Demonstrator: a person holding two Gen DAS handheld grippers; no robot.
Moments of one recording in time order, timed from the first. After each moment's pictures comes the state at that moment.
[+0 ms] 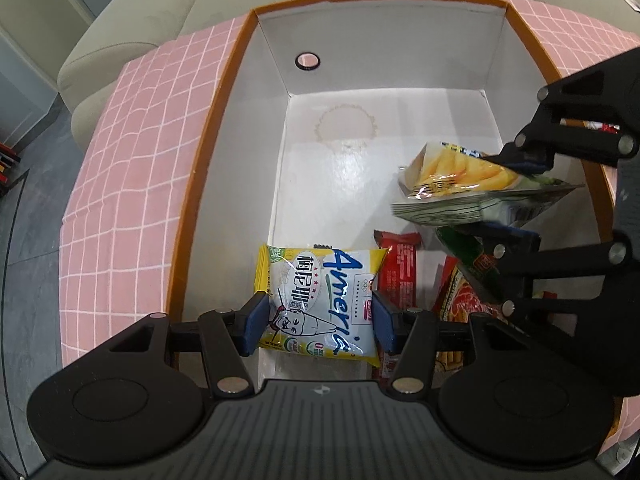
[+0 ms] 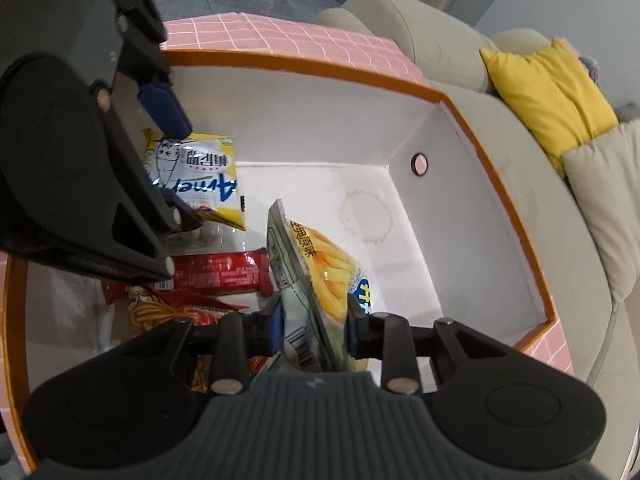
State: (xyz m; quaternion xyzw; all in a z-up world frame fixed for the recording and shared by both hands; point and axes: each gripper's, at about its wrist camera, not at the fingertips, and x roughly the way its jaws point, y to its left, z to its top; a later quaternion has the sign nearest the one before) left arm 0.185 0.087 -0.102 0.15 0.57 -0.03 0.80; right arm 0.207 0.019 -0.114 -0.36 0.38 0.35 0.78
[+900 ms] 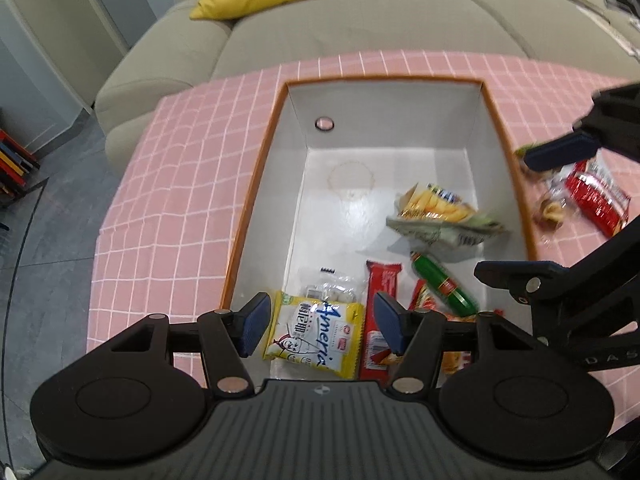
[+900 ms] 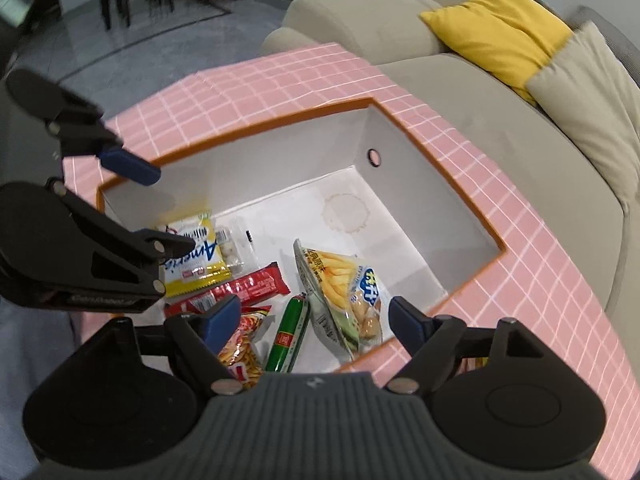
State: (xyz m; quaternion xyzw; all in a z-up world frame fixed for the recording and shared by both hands) left arm 0.148 0.079 -0.034 0.12 0.51 -0.01 0.85; right arm 0.201 -0.026 -0.034 -0.19 0.44 0.32 0.82
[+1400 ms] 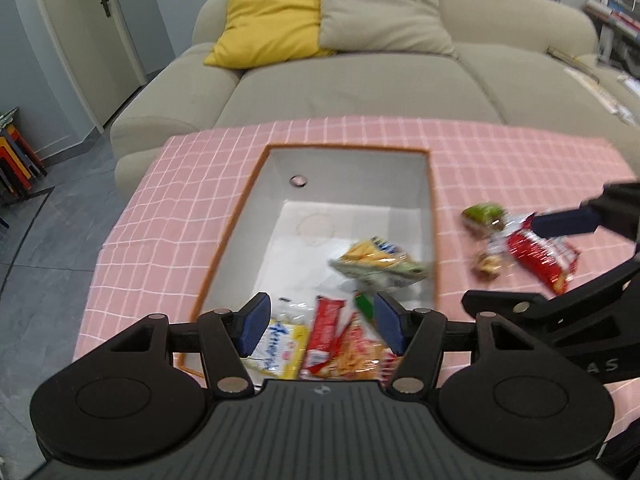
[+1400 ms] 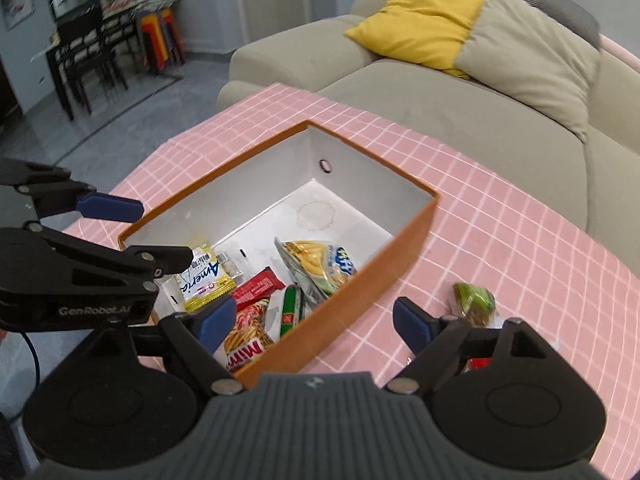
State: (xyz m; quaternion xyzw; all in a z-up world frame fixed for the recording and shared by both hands) left arm 0.103 0.035 0.015 0.07 0.45 -0.01 0.89; right arm 0.152 -0.100 -0.004 -0.07 0.43 0.26 0.86
